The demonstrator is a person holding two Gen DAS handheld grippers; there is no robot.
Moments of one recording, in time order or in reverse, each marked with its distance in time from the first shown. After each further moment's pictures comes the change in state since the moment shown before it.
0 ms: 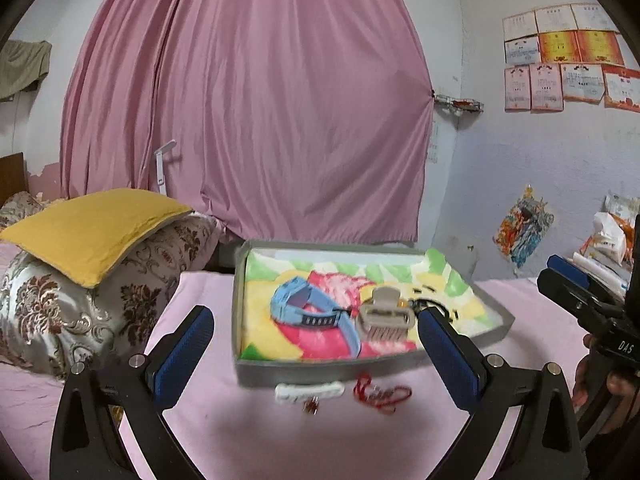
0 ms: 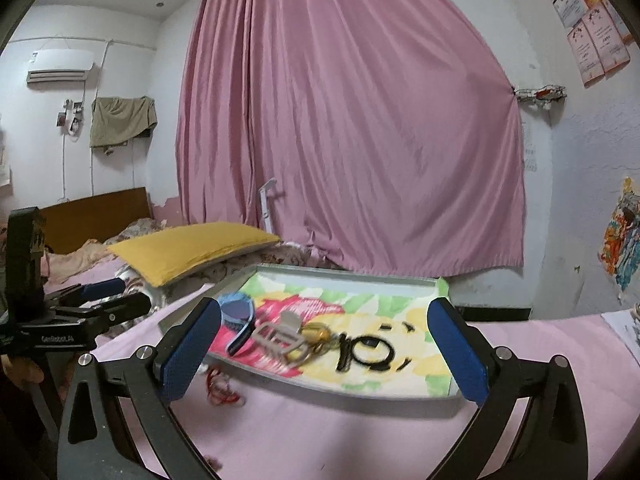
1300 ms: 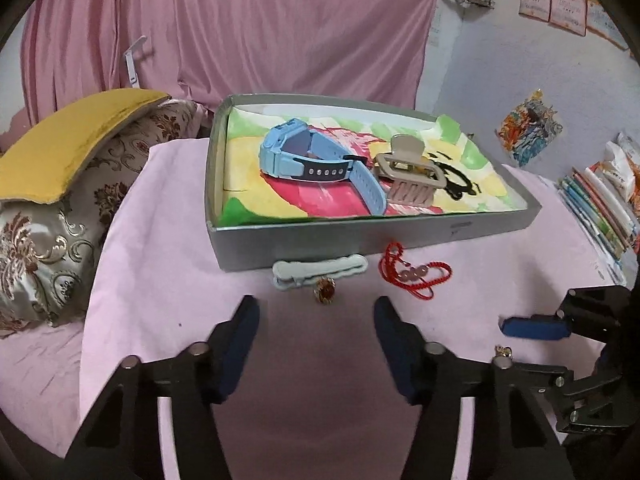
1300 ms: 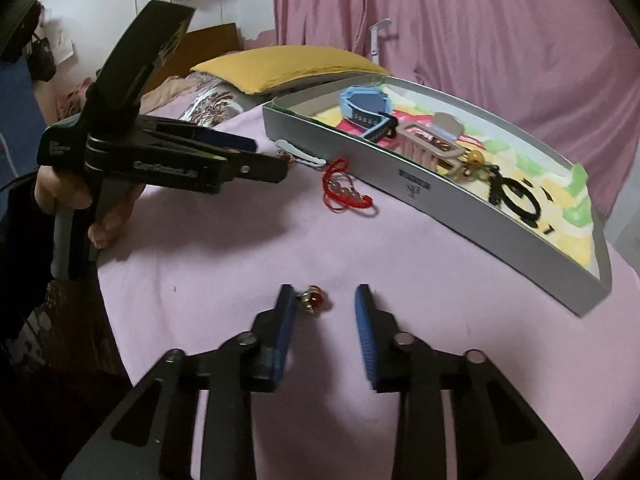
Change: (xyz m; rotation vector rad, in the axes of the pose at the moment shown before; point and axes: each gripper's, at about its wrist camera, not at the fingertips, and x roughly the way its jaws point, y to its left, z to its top) left arm 0.061 0.011 -0.041 0.037 0.475 -0.030; right arm 0.053 0.064 -0.071 -0.247 0.595 0.310
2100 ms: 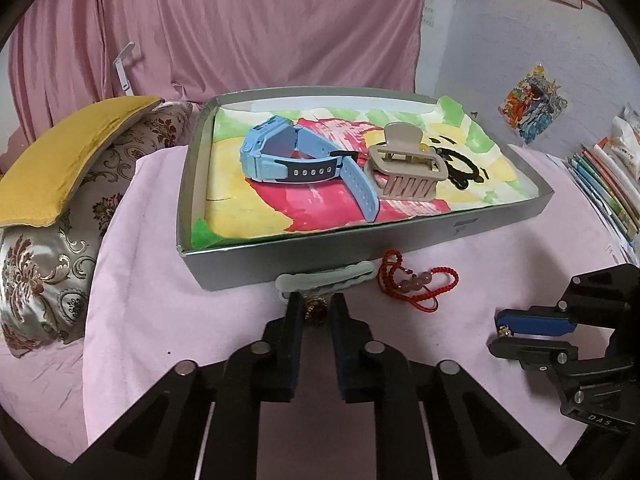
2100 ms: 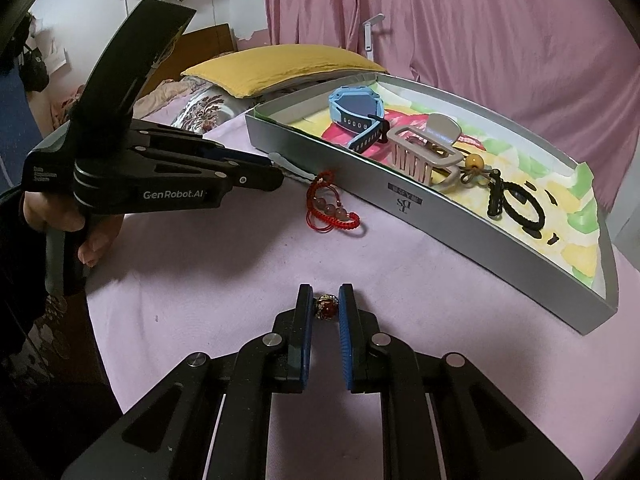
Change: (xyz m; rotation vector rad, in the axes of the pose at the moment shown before) left arm 0.010 -0.013 0.011 0.068 0.044 0.039; right arm 0.007 -0.008 0.006 0.049 -0.002 0.013
